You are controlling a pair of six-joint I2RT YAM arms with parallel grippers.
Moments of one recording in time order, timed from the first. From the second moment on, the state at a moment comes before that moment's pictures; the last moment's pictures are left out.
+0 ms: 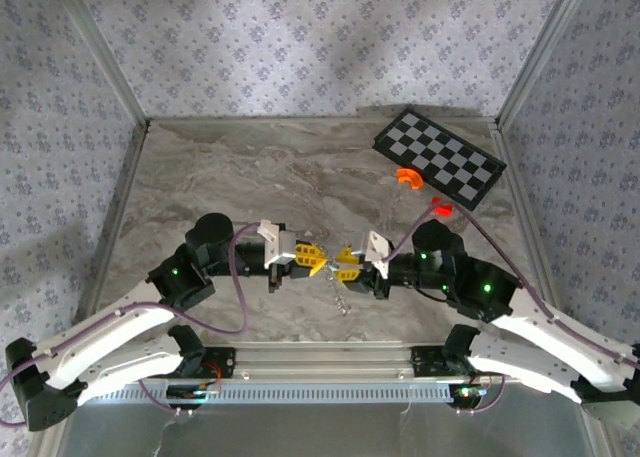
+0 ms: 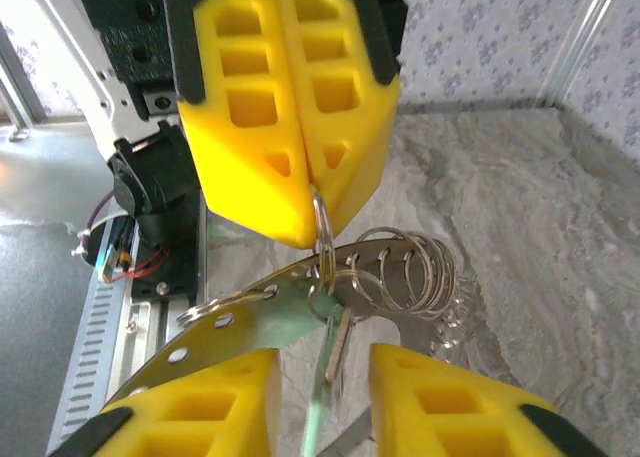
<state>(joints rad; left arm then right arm) -0.92 0.84 0.77 -0.01 0.62 0.11 0.99 0.74 0.85 -0.40 -0.33 -0.21</state>
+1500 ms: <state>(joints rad) -0.92 0.83 0.71 0.03 0.58 0.12 1.01 0.77 0.82 -0.29 -0.30 -0.18</state>
